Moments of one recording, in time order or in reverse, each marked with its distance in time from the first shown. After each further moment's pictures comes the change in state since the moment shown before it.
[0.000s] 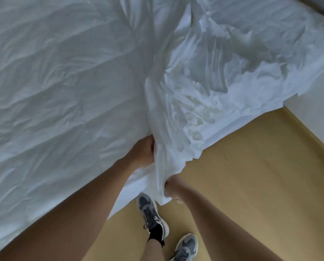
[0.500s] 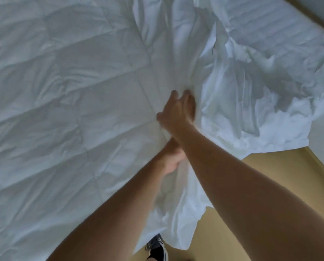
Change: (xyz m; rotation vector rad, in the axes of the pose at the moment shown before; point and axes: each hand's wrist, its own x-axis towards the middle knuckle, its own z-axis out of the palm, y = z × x) left_hand 0.117 0.052 -0.050 -1.010 -0.123 -0.056; right_hand 0.041 -0.220 -0.210 -0.309 1.036 -0.247
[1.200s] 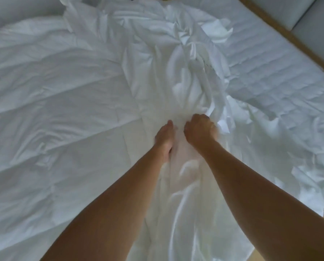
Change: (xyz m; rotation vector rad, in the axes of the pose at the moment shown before) left_hand 0.245 0.167 -0.033 -0.009 0.439 -0.258; right_hand 0.240 0.077 -0.067 -0.075 -0.002 0.001
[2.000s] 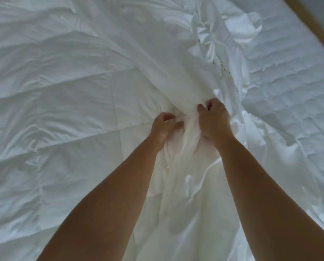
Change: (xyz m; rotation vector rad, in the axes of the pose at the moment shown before) left_hand 0.085 0.045 -0.007 -0.076 0.124 0.236; right_hand 0.098 -0.002 -0.027 0.626 -0.053 0.088
